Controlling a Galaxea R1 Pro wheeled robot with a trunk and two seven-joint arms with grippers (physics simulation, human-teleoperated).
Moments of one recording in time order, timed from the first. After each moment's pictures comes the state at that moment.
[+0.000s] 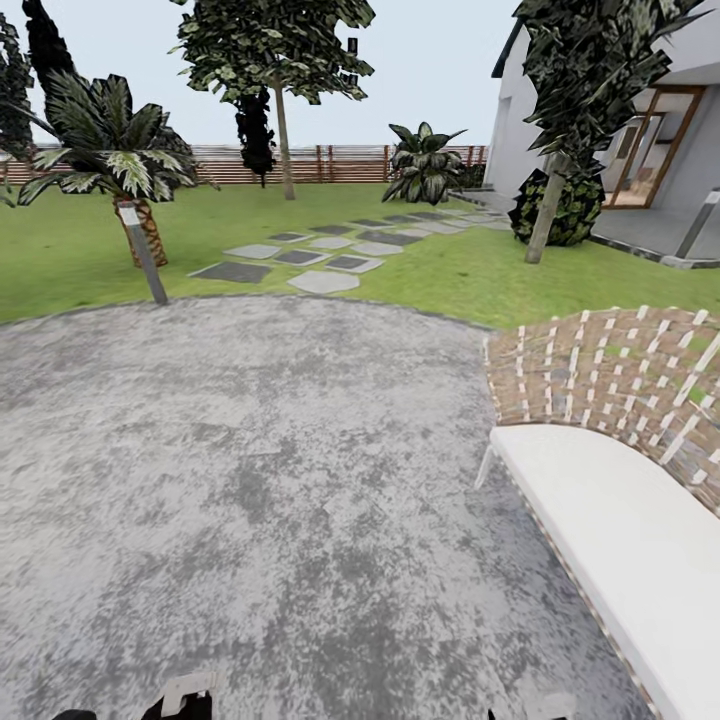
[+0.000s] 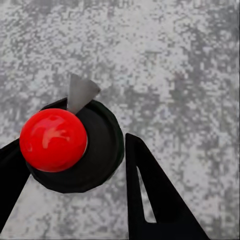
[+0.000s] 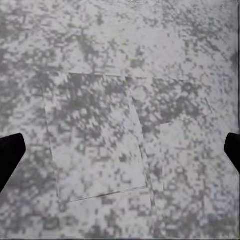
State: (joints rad) left arm -0.33 0.07 0.06 -0.24 0.07 -0.35 0.02; right arm -0.18 -0.05 -0.10 -0.45 0.22 -0.31 0.00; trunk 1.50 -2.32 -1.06
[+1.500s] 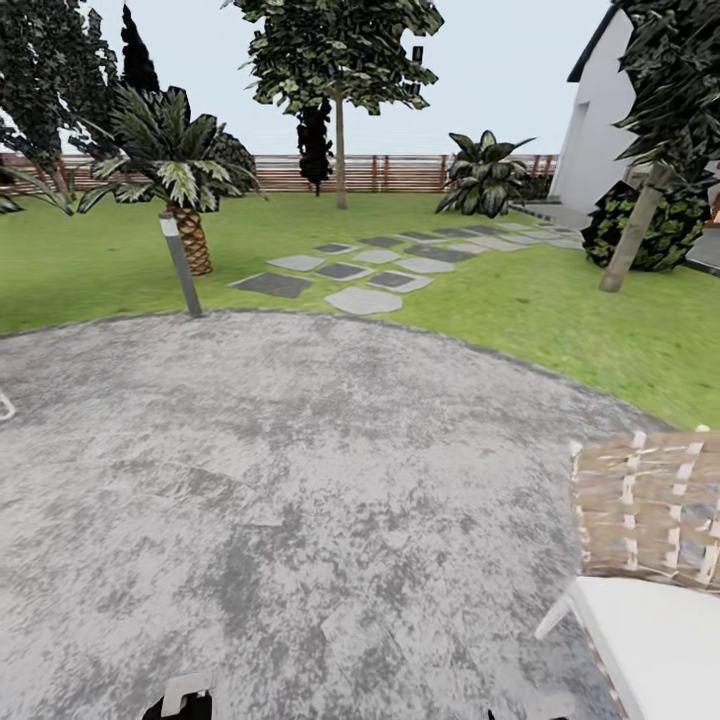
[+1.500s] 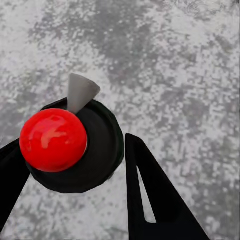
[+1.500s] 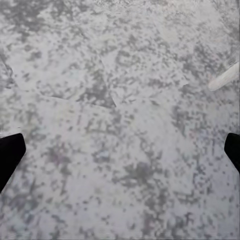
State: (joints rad) left arm -0.32 0.07 0.06 -0.25 0.07 -0.35 0.02; right arm -0.18 -0.05 -0.10 -0.45 0.22 -0.31 0.00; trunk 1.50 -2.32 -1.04
